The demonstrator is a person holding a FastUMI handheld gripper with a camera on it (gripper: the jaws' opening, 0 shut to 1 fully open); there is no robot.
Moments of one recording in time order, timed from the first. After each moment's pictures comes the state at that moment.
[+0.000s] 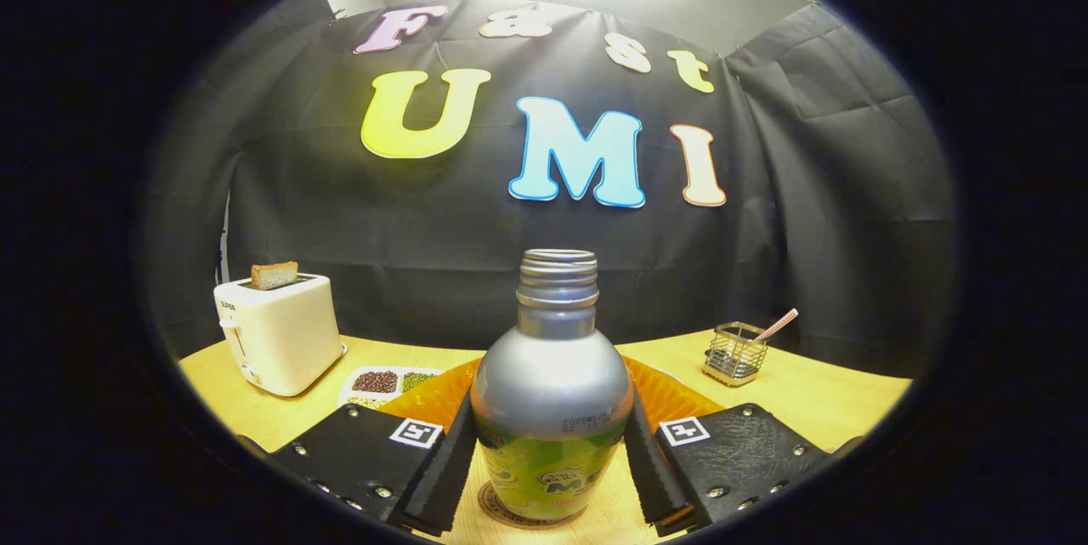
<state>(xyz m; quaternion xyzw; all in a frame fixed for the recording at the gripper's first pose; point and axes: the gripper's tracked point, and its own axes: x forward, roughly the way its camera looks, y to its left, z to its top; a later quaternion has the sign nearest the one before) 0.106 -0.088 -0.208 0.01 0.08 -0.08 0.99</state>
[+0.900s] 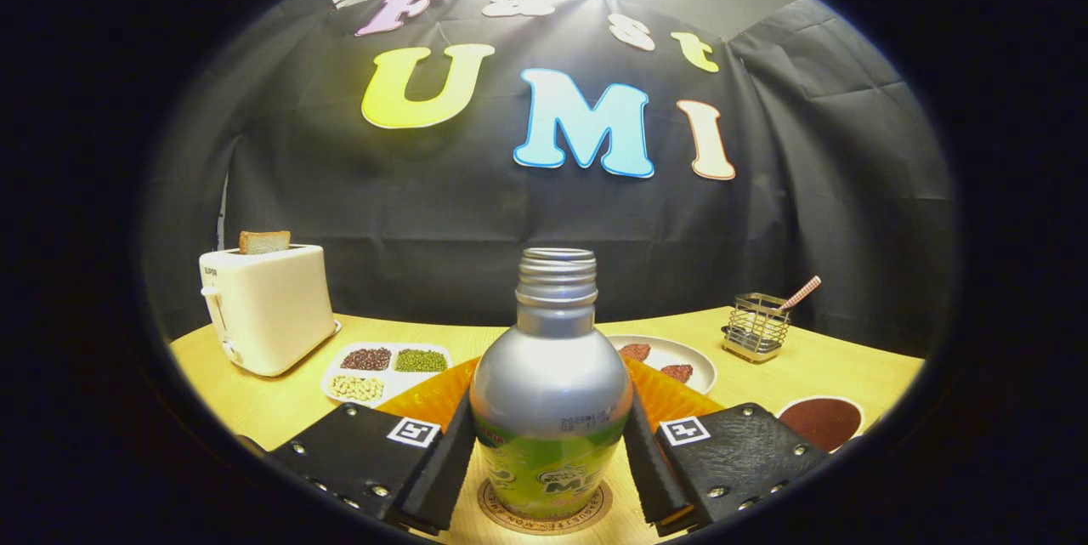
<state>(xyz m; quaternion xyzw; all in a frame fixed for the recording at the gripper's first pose) 0.120 -0.079 -0.253 0.01 0.11 -0.08 0.99</state>
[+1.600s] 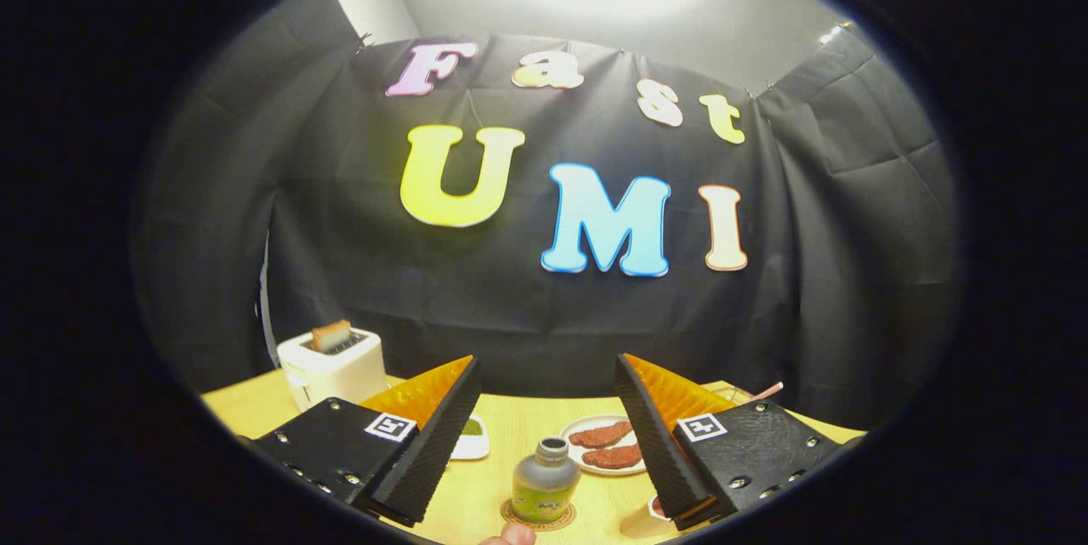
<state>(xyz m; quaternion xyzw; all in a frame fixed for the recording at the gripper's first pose) 0.060 -0.071 -0.020 -0.01 0.02 -0.02 1.00</state>
